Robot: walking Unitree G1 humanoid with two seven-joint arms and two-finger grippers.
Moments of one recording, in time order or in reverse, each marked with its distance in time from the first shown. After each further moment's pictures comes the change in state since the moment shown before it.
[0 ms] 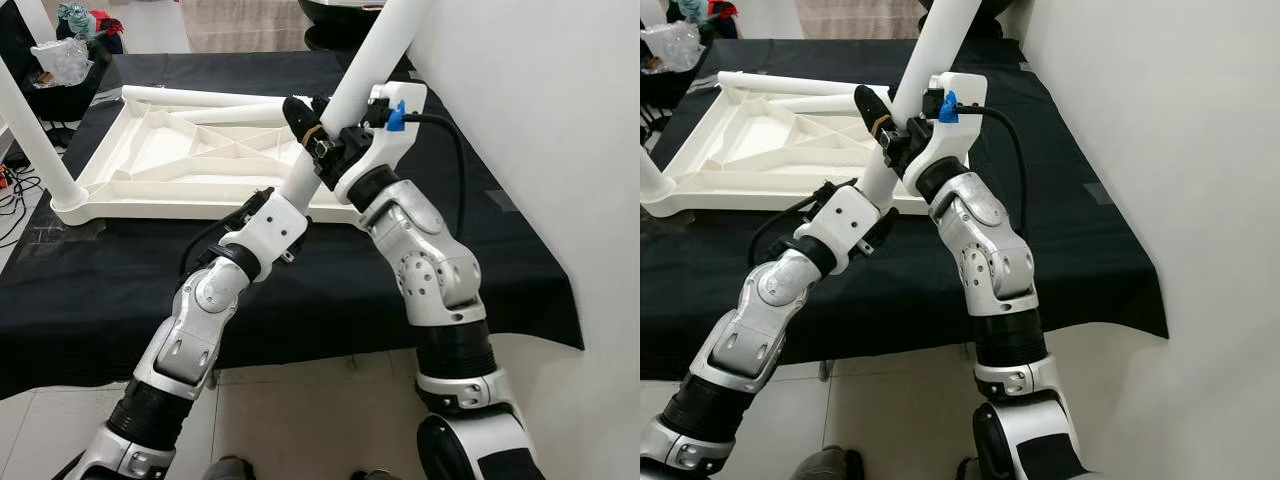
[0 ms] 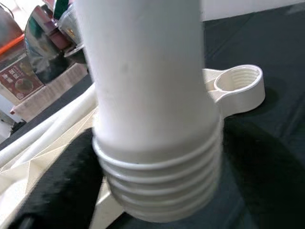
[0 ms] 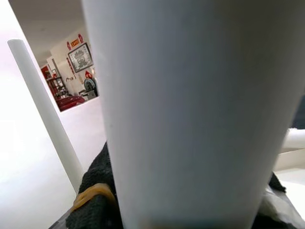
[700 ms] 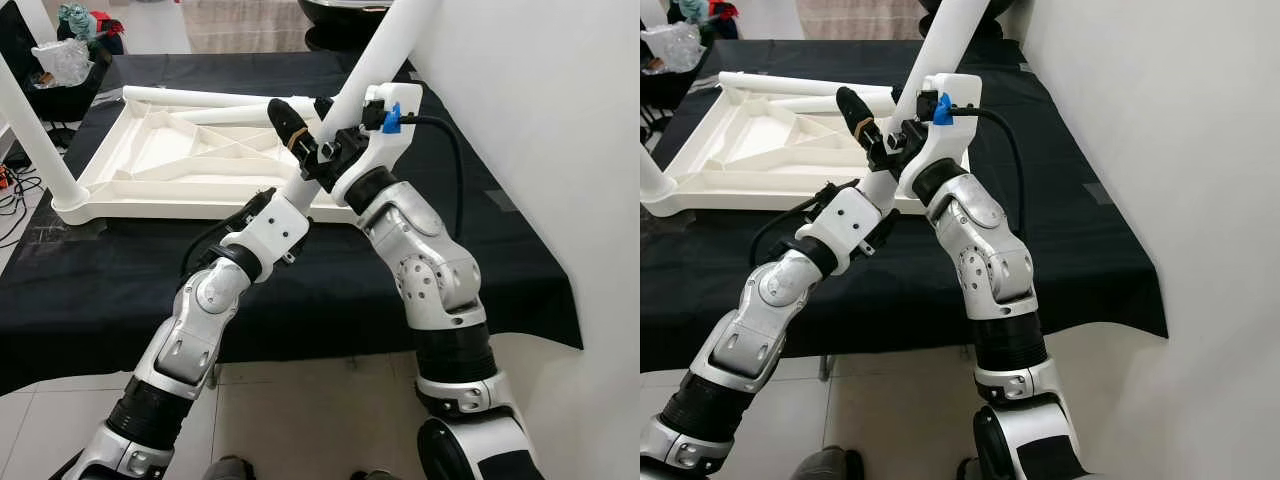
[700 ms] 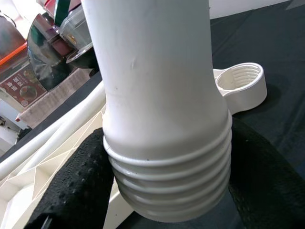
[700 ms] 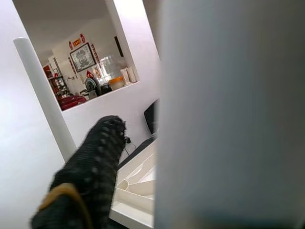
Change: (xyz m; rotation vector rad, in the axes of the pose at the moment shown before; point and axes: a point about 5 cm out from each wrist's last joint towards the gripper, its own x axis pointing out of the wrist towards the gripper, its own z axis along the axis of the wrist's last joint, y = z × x) left arm 0.003 -0.001 -0.001 0.056 -0.009 -0.011; right arm -0.005 0.001 -0.001 -0.008 0.001 0.001
